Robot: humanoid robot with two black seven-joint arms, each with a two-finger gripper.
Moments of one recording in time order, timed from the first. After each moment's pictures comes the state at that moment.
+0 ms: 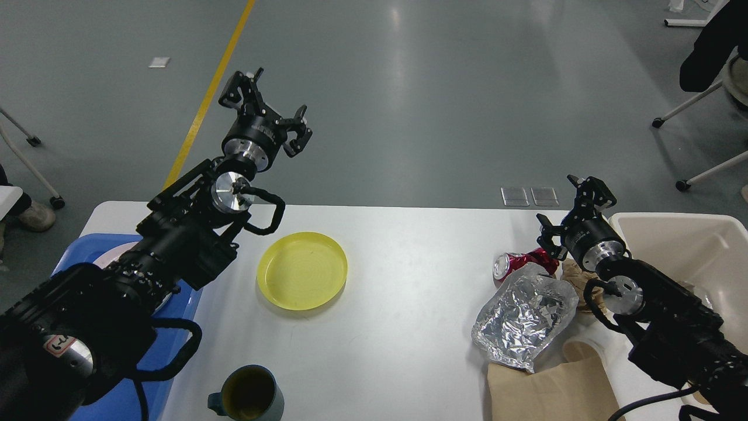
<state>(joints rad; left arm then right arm) -1.07 -0.04 -0.84 -0.31 -0.10 -0.22 -0.24 0.64 -0.24 0.78 0.44 -0.20 0.25 0.25</state>
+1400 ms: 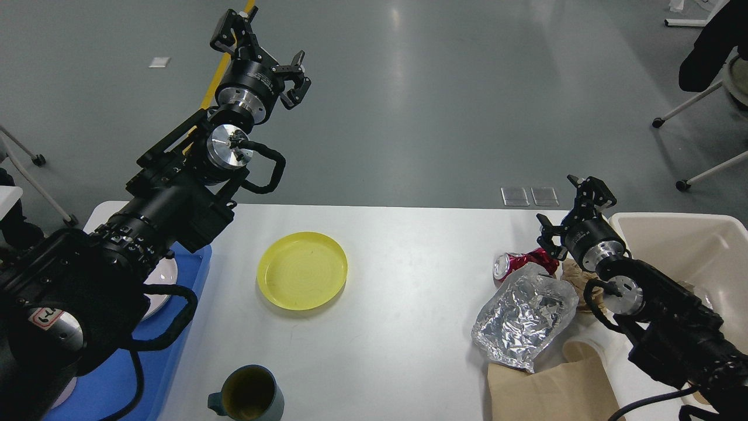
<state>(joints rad) -1.17 -0.01 -0.83 -0.35 -0.10 -0.17 -0.24 0.64 -0.24 0.78 0.44 -0.20 0.25 0.25</state>
